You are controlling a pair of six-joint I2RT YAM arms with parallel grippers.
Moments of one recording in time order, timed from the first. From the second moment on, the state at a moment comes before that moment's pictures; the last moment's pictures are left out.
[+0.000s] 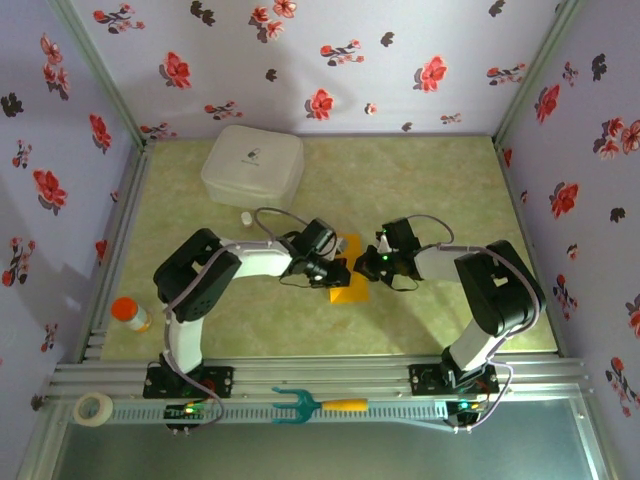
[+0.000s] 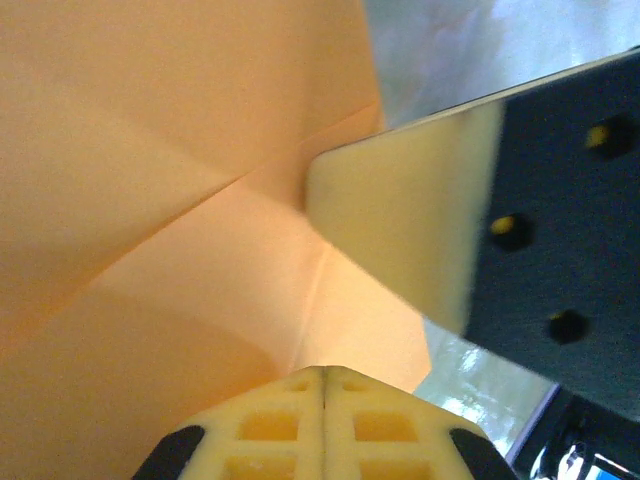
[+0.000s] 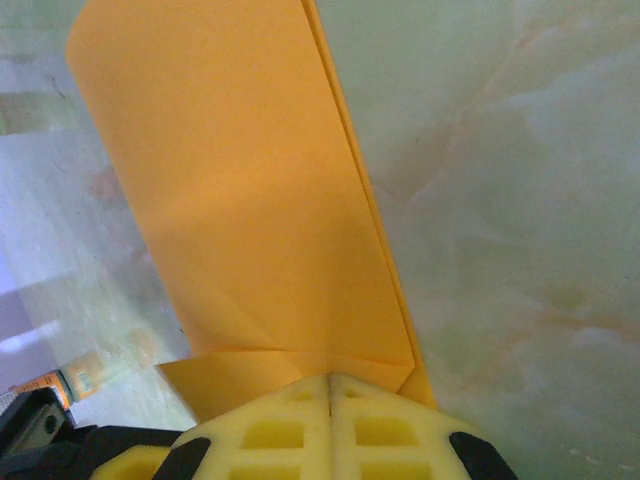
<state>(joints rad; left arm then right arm) -0.86 1.94 1.06 -0.12 0.51 -0.75 0.43 1.65 0.65 0.00 -0.53 0.88</state>
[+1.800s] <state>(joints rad) -0.86 1.82 0.97 -0.16 0.41 -0.67 0.43 1.65 0.66 -0.01 -0.53 0.87</state>
